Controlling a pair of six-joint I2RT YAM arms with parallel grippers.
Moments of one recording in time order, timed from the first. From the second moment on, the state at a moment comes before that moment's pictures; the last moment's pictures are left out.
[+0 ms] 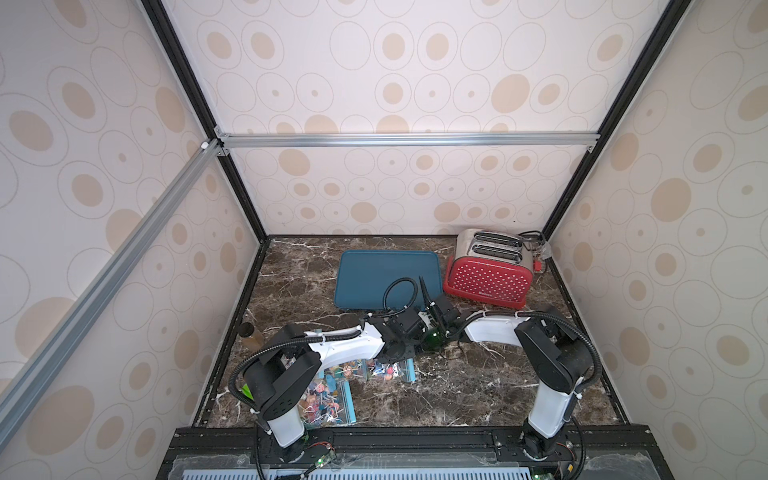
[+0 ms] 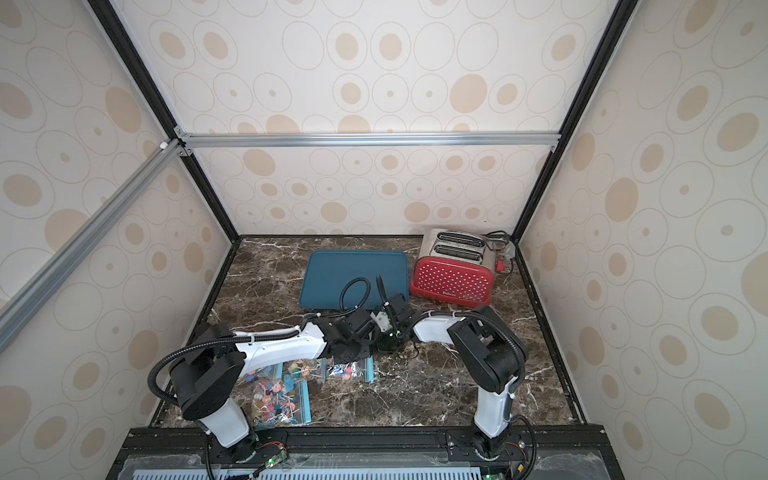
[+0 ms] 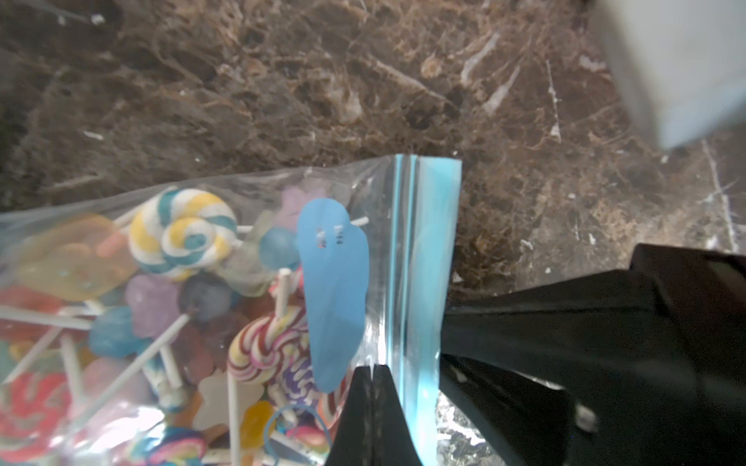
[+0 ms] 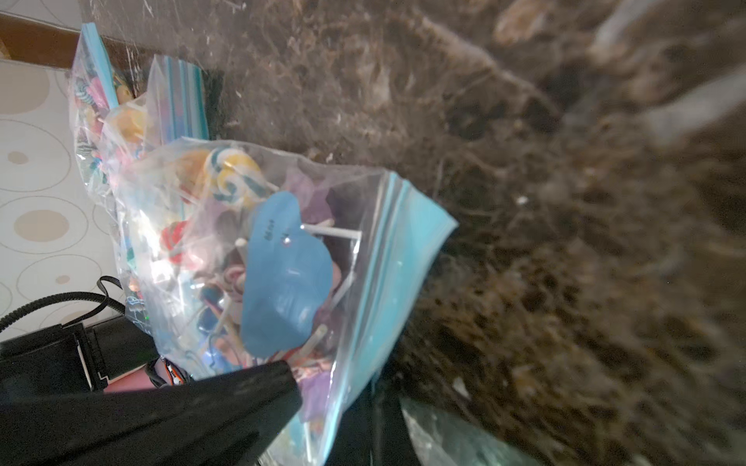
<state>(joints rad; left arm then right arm) -0.92 1.68 1.01 -0.52 -0.11 -1.01 0.65 1.81 0.91 -0.20 -0.59 0.52</state>
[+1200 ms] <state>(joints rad) -0.92 1.63 0.91 -0.42 0.01 -0.90 0.63 1.77 0.85 -0.02 -0.73 0.61</state>
